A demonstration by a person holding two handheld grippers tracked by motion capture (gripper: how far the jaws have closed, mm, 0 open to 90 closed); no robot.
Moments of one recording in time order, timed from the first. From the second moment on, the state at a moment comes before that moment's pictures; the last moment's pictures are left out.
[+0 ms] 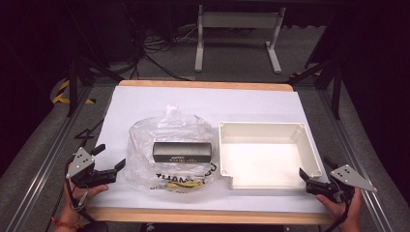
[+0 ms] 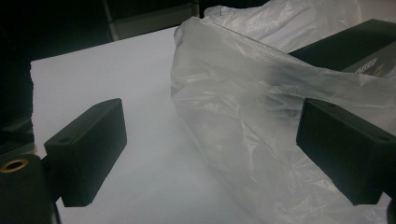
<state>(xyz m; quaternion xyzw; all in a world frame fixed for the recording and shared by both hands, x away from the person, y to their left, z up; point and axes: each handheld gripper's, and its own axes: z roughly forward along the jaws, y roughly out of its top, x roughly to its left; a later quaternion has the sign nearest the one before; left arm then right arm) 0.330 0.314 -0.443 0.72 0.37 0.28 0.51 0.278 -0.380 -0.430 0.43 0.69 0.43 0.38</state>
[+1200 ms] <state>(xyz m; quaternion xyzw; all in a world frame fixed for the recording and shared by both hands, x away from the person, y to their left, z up) 0.329 0.308 -0.447 0.74 0.36 0.27 0.49 0.274 -0.350 -0.388 0.36 0.73 0.46 0.35</state>
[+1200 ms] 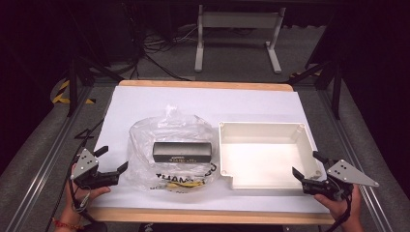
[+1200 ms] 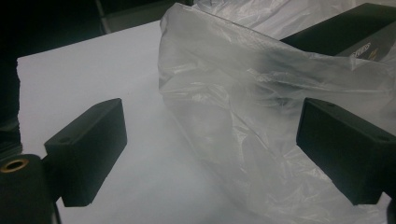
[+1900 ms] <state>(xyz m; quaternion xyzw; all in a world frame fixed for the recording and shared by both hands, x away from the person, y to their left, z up) 0.329 0.306 -0.446 0.74 0.36 0.27 0.50 0.301 -0.319 -0.365 0.33 0.75 0.45 0.36</state>
